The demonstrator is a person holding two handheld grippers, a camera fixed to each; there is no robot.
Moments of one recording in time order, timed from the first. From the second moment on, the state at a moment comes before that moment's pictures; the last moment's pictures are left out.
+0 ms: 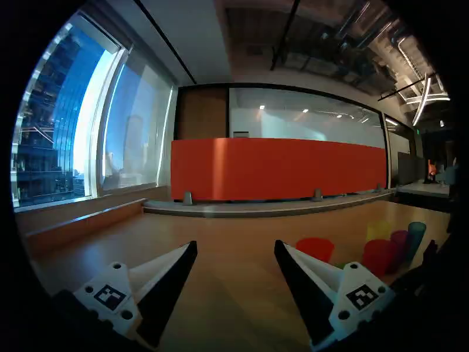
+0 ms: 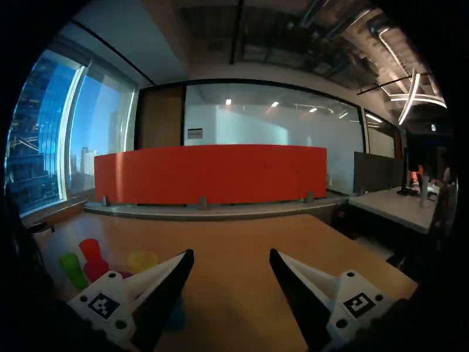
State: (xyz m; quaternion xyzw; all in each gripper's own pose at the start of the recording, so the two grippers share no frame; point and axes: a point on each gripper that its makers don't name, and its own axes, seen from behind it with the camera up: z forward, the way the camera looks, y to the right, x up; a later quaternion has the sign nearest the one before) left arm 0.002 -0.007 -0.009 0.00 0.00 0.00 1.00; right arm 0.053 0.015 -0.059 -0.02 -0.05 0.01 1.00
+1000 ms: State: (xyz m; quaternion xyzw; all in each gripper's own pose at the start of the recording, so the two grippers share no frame) left arm 0.000 -0.004 -0.008 0.00 0.00 0.00 1.00; right arm 0.068 0.023 -0.064 -0.02 -0.01 -0.02 1.00
